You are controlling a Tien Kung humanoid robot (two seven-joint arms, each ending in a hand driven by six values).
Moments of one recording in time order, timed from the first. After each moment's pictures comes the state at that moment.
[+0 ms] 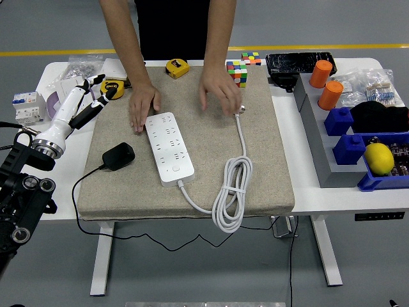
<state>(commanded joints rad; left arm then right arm) -0.28 0.11 -1.50 -1.19 1.67 0.05 -0.10 0.06 -0.13 1.51 0.18 -1.28 -0.05 -0.04</state>
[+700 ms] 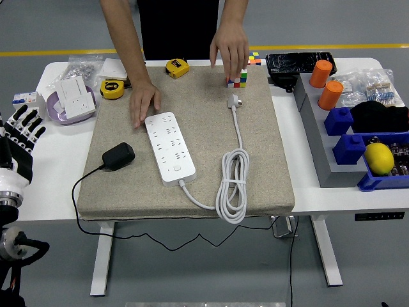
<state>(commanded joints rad) 0.02 0.00 -1.75 -1.35 1.12 0.03 -0.10 0.06 -0.11 1.49 0.18 -1.31 -0.05 -0.03</state>
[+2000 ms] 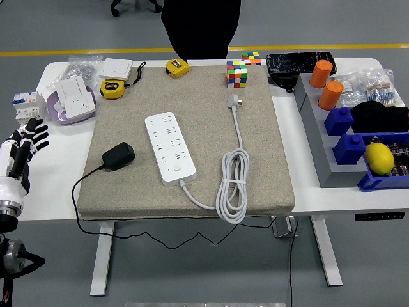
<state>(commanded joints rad) 0.06 0.00 -1.74 -1.40 1.37 0.06 -0.09 0.05 -0.10 1.50 0.18 -1.33 -0.04 -0.02</state>
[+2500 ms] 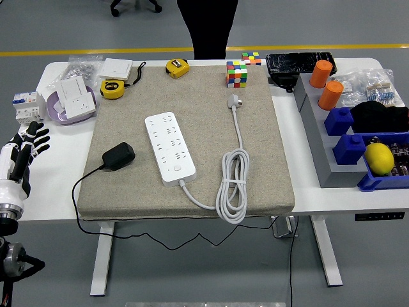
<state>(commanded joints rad) 0.07 0.00 -1.73 -1.41 1.37 0.06 -0.09 0.04 -0.09 1.49 0.18 -1.31 -0.04 -0.02</state>
